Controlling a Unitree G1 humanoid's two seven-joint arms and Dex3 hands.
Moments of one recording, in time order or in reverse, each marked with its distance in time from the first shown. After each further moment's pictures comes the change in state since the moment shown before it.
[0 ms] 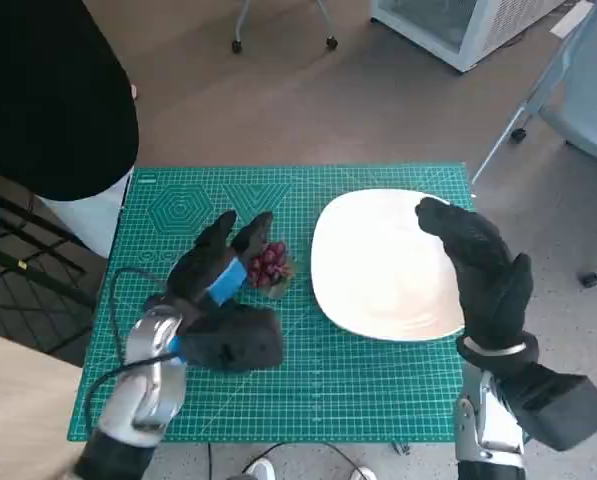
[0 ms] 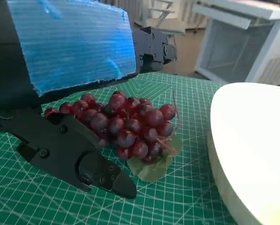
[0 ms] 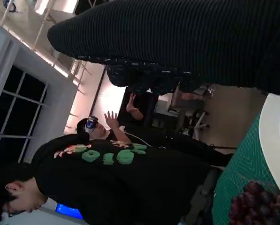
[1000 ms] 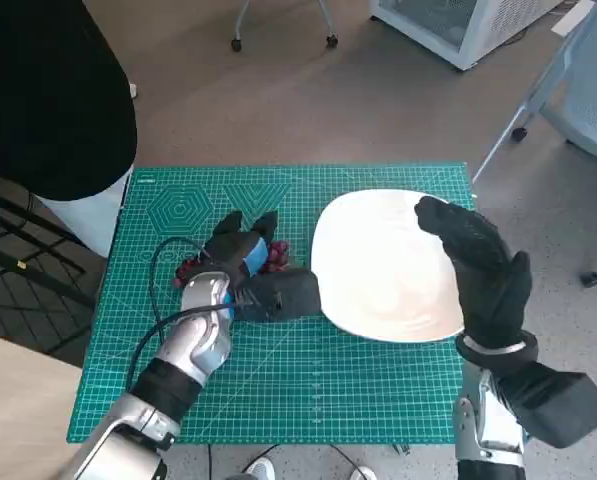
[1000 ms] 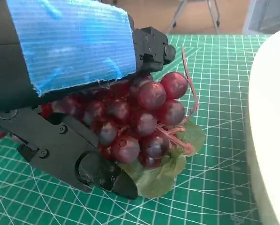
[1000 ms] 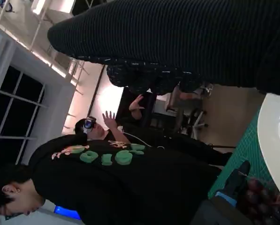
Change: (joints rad) left arm -0.316 -0.093 -0.149 0.606 -0.056 0.097 0.136; right arm -0.003 -0.003 0.001 0.001 0.001 0.012 -0.004
